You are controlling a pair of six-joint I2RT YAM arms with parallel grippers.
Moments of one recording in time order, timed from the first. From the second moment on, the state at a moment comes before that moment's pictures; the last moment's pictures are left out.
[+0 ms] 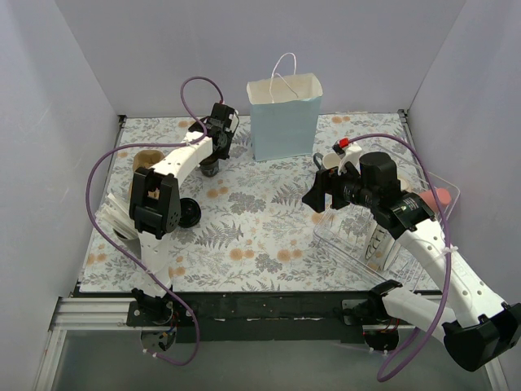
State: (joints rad) left arm -0.38 2.09 1.81 -0.65 -0.27 -0.03; right arm 0.49 0.98 1.02 -0.56 -0.30 0.24
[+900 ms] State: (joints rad) left arm -0.38 2.09 1.82 -0.66 -0.27 -0.03; right arm 0.49 0.98 1.02 -0.56 -0.30 0.24
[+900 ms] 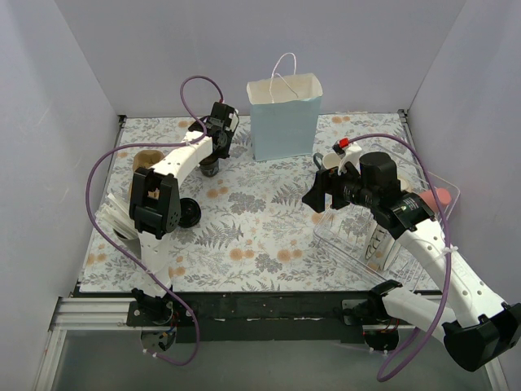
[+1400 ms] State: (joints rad) left arm -0.38 2.09 1.82 -0.66 -0.27 -0.03; right arm 0.49 0.98 1.02 -0.56 -0.30 0.24
